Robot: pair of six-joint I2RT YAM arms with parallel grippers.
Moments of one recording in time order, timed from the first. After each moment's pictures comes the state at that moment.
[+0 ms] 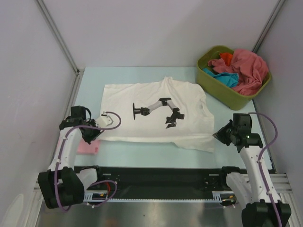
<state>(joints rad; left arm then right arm) 0.17 1.06 0.77 -0.96 0.22 1.06 -0.04 0.76 0.67 -0.84 -0.10 0.84</state>
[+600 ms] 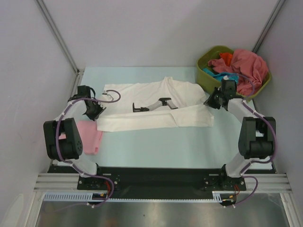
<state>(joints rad) 0.15 1.61 1.08 -0.64 0.20 0.93 -0.01 1.63 1.06 -0.24 -0.20 0.54</state>
